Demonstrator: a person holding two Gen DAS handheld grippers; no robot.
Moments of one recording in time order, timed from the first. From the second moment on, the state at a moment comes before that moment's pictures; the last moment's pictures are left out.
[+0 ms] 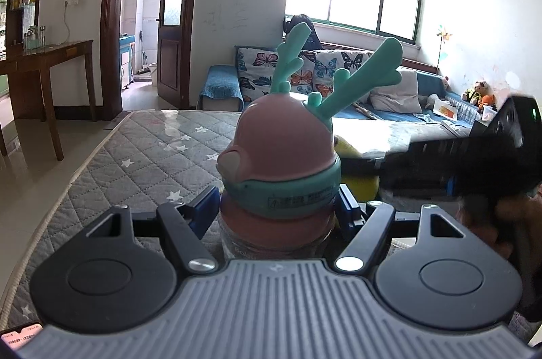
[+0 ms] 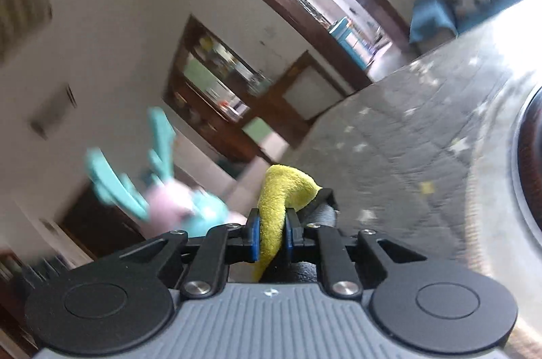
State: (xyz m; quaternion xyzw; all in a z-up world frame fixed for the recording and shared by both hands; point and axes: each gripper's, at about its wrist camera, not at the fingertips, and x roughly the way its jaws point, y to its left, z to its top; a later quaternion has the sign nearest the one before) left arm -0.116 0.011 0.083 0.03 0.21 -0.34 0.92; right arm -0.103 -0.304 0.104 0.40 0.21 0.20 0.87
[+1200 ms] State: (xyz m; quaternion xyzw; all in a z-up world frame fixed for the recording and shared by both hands) left arm -0.135 0.025 0.088 0.01 0.21 -0.33 0.92; right arm -0.068 -0.316 0.040 0.48 0.30 0.18 0.80
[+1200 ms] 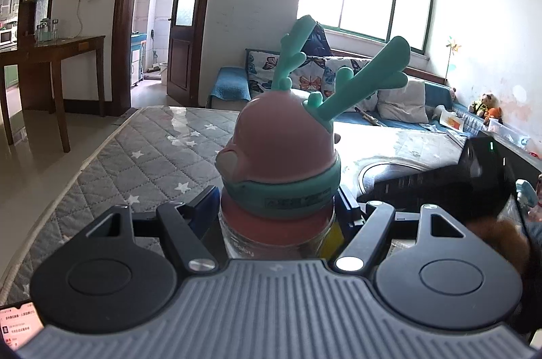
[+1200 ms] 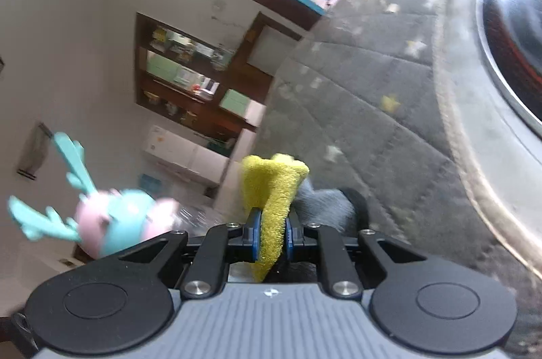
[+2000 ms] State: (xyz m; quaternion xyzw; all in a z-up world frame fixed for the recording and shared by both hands) left arm -0.152 0.032 0.085 0.00 0.20 -0.33 0.92; right arm 0.000 -0.302 0.021 0.52 0.35 0.22 0.75
